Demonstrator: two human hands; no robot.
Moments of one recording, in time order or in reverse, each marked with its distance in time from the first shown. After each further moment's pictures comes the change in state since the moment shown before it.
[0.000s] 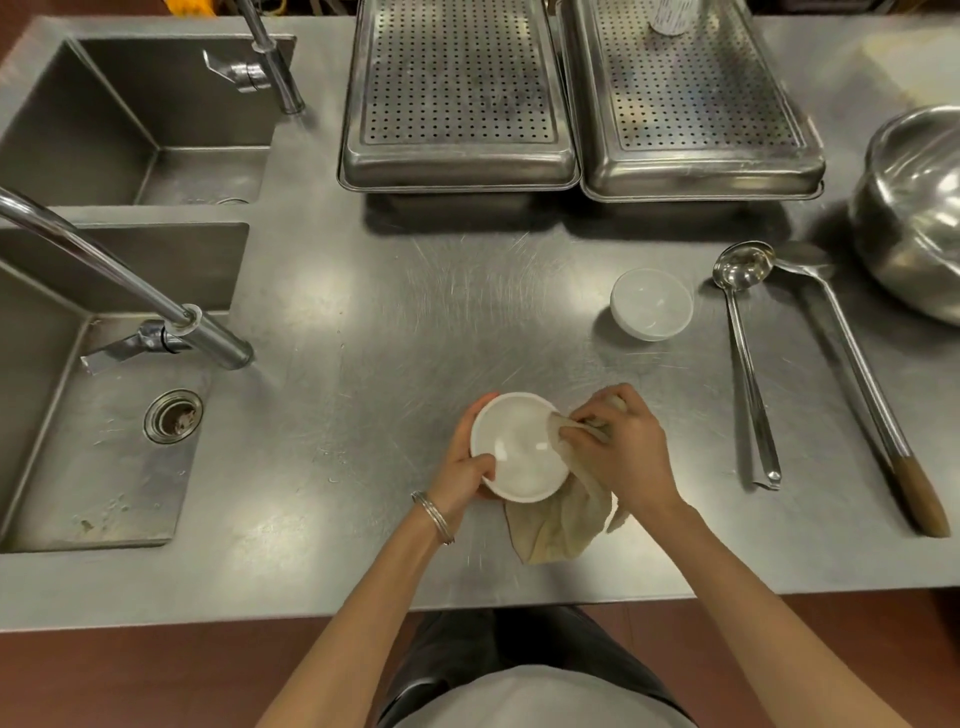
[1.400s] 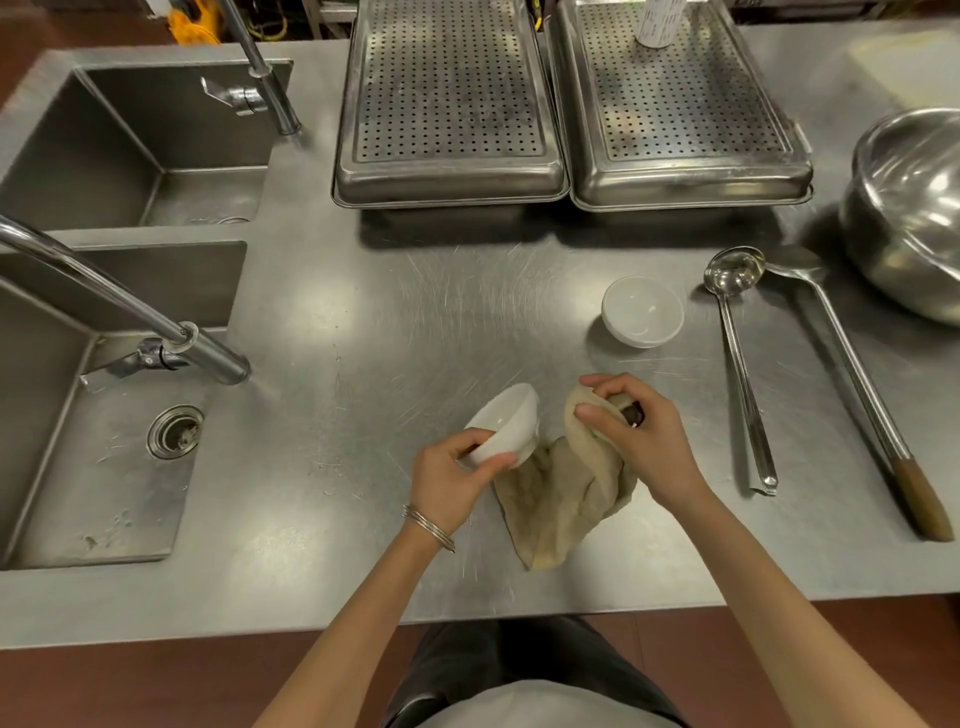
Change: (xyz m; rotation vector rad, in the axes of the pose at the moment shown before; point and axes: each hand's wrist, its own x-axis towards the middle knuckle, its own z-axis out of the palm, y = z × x) left_hand -0.003 0.005 0.006 0.426 0.286 0.364; right_hand 0.013 -0.003 -0.036 0.639 -0.071 0.145
